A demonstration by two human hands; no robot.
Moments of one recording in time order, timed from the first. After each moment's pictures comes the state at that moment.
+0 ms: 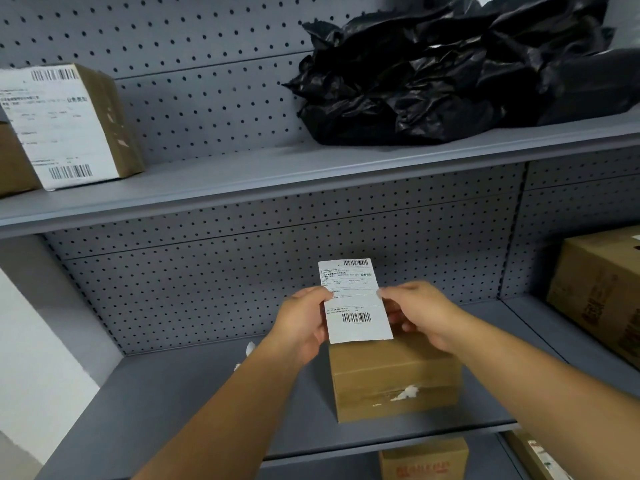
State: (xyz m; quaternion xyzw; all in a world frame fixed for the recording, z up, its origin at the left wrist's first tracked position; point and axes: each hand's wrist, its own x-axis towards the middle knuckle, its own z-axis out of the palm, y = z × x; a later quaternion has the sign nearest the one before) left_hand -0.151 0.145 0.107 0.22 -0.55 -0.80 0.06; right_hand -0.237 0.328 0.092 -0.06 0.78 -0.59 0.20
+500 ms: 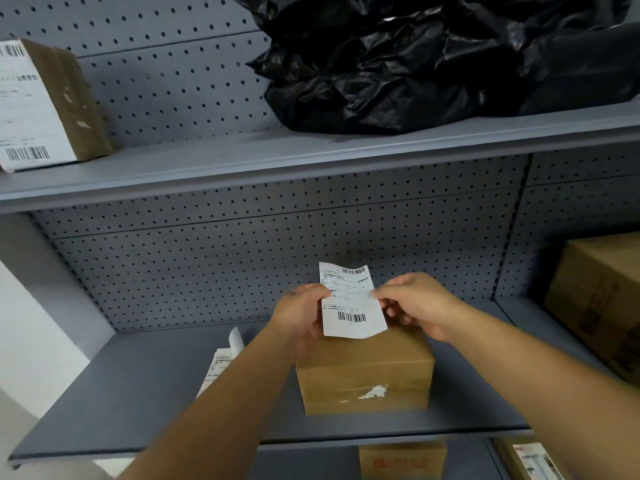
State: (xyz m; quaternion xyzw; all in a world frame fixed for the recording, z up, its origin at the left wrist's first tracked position) left_hand -0.170 0.191 0.100 0.25 -0.60 -0.76 0.07; right_hand -0.274 0.366 0.089 -0.11 0.77 -0.58 0.23
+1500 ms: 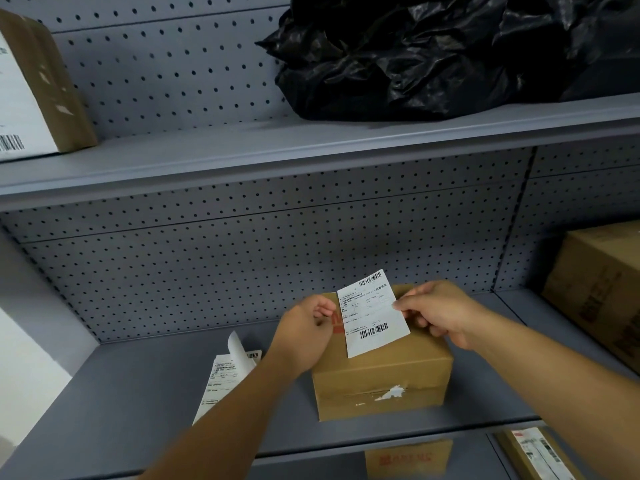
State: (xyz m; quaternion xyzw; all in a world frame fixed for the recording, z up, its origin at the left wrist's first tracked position) left_hand -0.177 0.139 0.036 0.11 -0.90 -0.40 0.12; right_hand -0.270 0.366 0.075 -0.04 0.82 -0.54 0.20
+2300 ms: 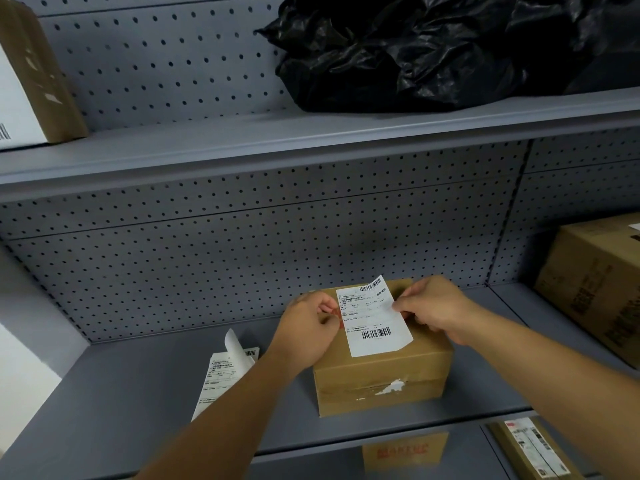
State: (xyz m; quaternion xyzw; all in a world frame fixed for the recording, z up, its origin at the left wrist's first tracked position) left_hand -0.179 0.138 0.032 0.08 -0.92 -0.36 0.14; right_hand -0.271 0.360 0.066 -0.04 0.86 -0.48 0.17
